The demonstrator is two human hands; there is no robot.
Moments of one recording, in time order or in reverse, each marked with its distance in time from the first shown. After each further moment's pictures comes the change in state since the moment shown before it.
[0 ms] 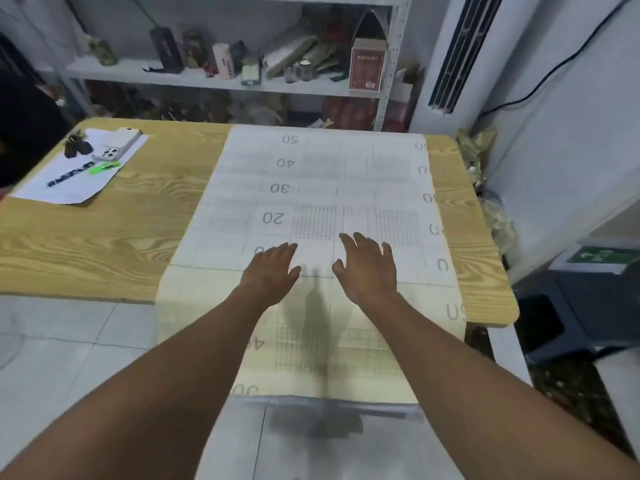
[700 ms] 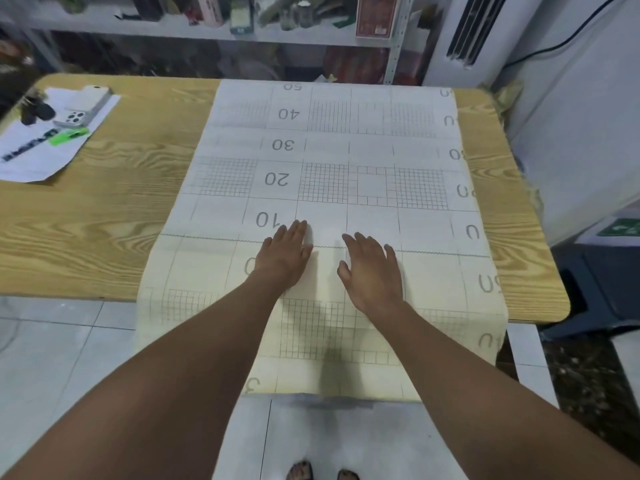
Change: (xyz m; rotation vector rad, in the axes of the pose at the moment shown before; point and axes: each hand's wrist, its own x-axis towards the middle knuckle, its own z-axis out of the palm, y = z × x) left_hand 0.066 -0.021 0.049 -0.015 -0.099 -0.066; right_hand 0.030 -0.001 0.073 0.041 -0.041 -0.007
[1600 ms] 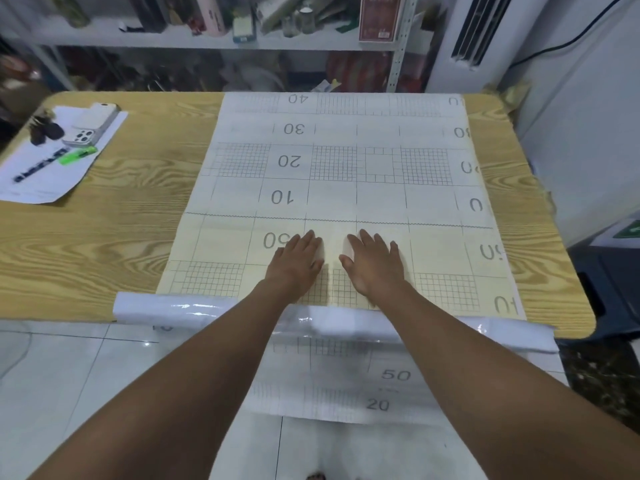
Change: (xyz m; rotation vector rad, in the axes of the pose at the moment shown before) left_hand 0.020 -0.015 -0.004 0.020 -0.025 0.116; right_hand 0.054 -0.010 -0.006 -0.031 -0.201 0.061
